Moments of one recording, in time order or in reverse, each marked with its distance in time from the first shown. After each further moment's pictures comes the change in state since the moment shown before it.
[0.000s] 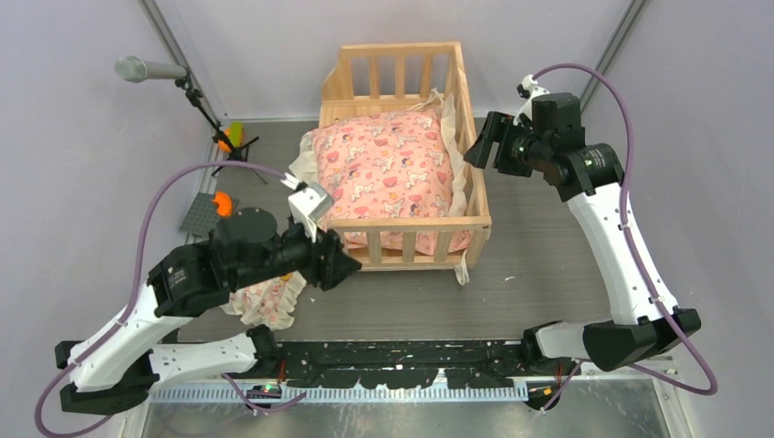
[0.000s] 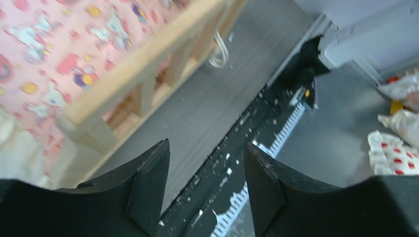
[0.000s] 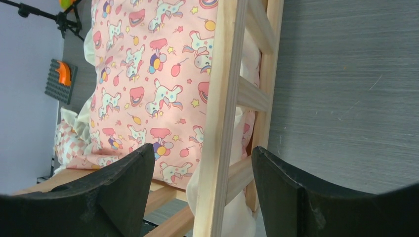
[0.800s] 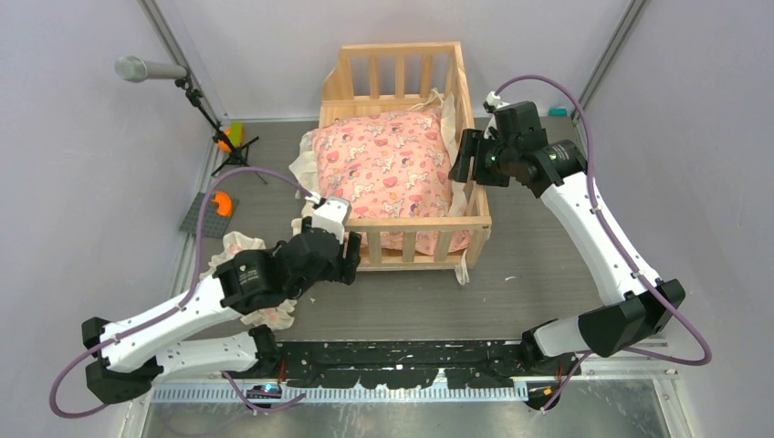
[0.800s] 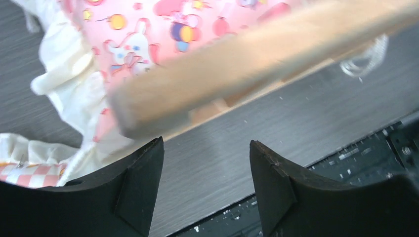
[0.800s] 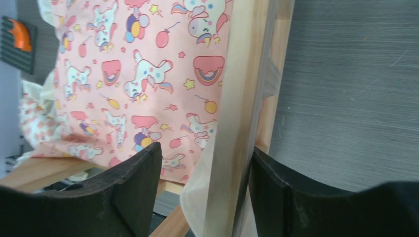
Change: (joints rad) left arm -0.132 0.029 -0.327 0.086 -0.488 -0.180; right arm 0.104 0.080 -0.055 -0.020 0.048 0.001
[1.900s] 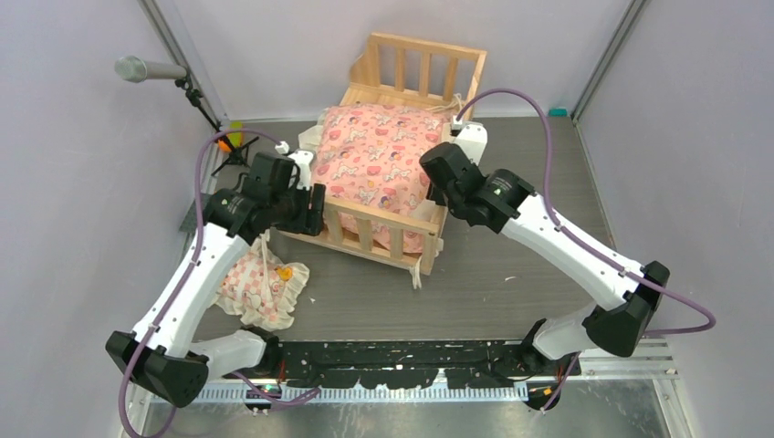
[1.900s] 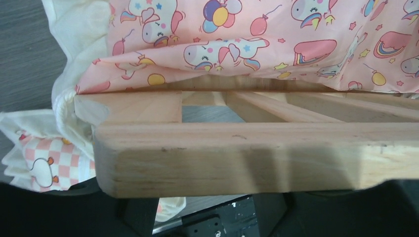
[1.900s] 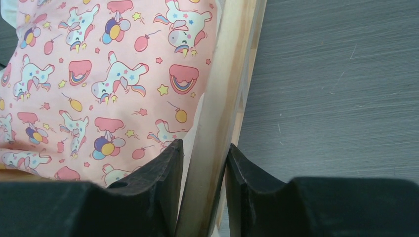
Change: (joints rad) left arm 0.727 0.259 0.230 -0.162 0.528 0.320; right arm 0.450 0.000 -0.083 0.068 0.688 0.322
